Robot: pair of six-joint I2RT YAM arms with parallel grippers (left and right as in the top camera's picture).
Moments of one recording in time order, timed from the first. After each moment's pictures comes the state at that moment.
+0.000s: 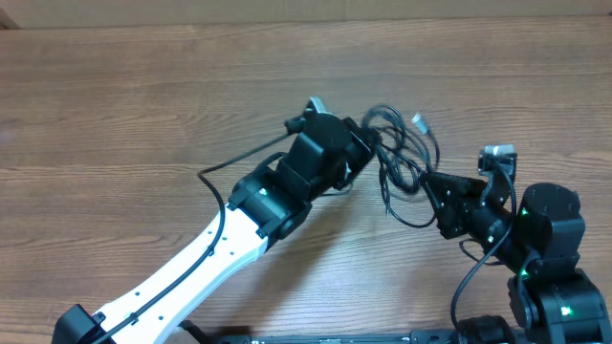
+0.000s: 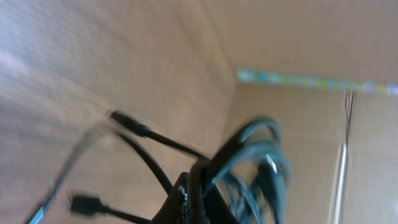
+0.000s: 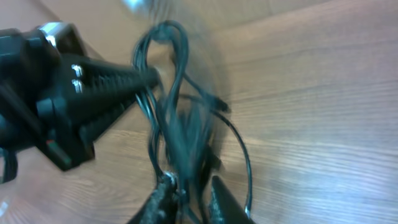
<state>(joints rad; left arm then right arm) -0.74 1.44 1.17 -0.20 -0.01 -1.49 0.11 0.68 0.82 -0.64 -0.43 0.33</state>
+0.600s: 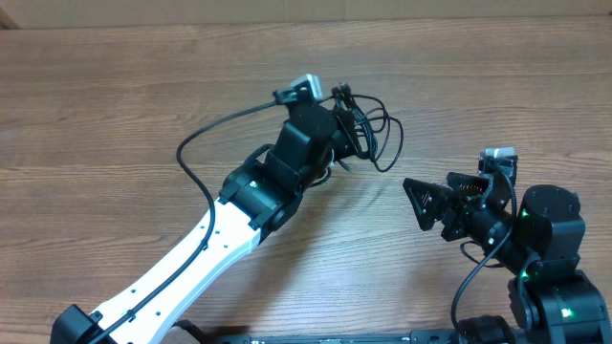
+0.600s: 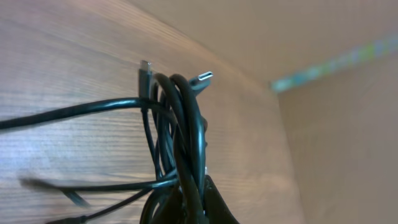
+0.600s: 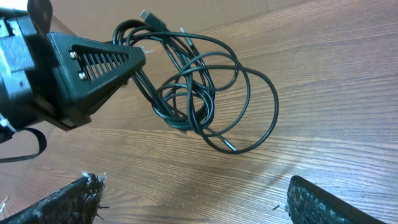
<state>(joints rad) -0.70 1.44 1.17 -0.19 -0.06 -0.88 0.11 0.67 0.82 -0.64 -0.43 0.33</state>
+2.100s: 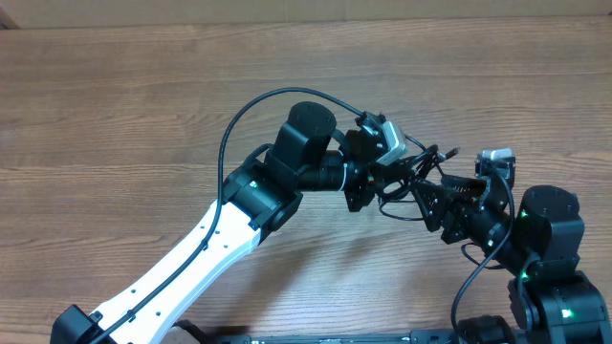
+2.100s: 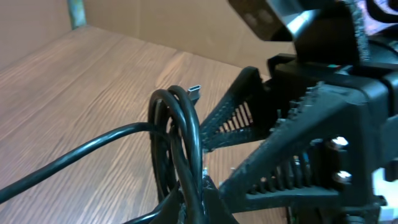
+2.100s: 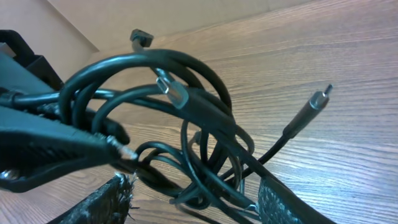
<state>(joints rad) -0.70 1.44 1.17 -0.14 0.73 0.06 0.11 0.67 0.82 -0.66 -0.43 0.28</state>
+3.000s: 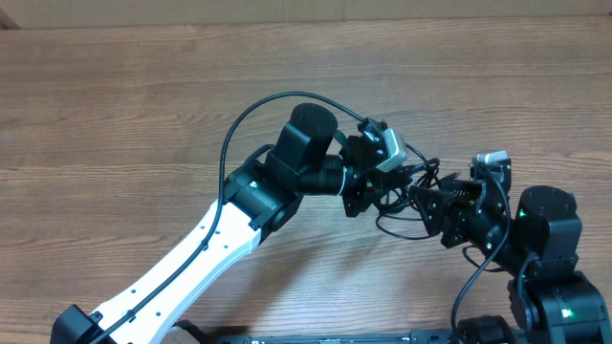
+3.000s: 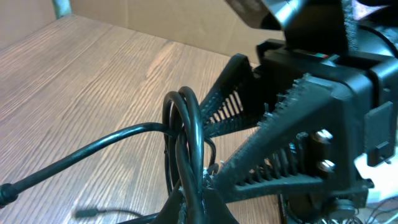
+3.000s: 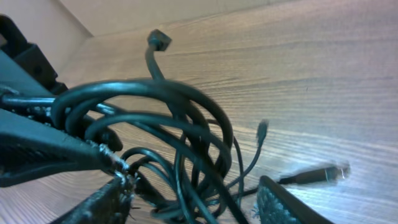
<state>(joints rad) -0.70 1.44 1.17 -0.19 0.76 0.10 0.11 0.67 0.82 -0.70 -0.43 0.20</state>
